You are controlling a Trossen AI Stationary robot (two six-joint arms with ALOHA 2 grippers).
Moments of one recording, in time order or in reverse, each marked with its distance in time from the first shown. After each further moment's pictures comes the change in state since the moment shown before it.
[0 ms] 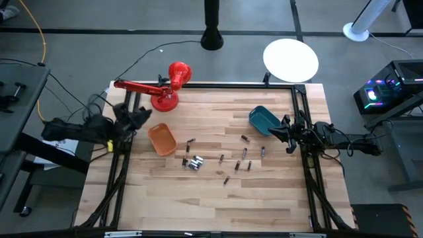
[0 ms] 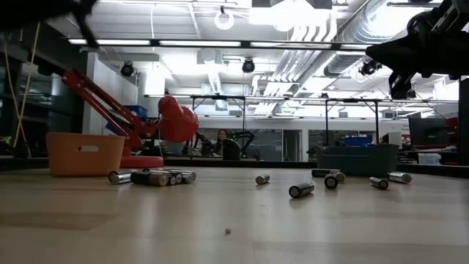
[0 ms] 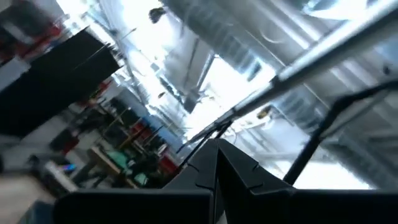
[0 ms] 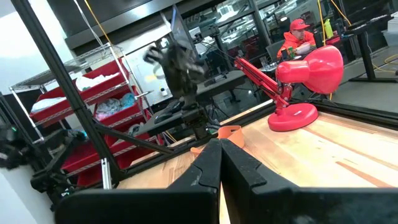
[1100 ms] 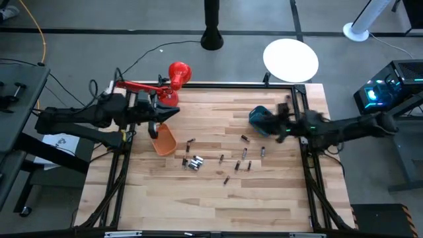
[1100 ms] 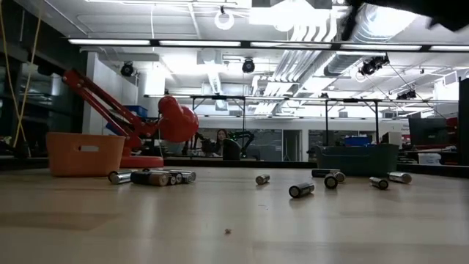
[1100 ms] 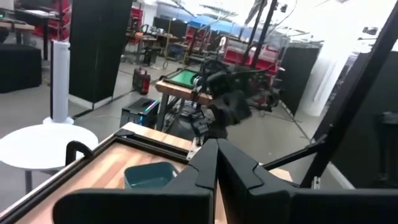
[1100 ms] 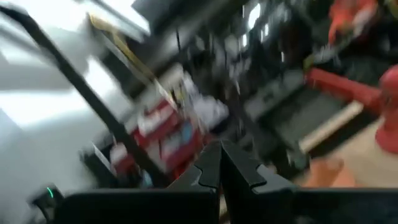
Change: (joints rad) left arm 0.083 0.530 0.694 -0.696 0.146 0.373; right arm 0.045 0.918 0.494 0.527 -0.076 0.314
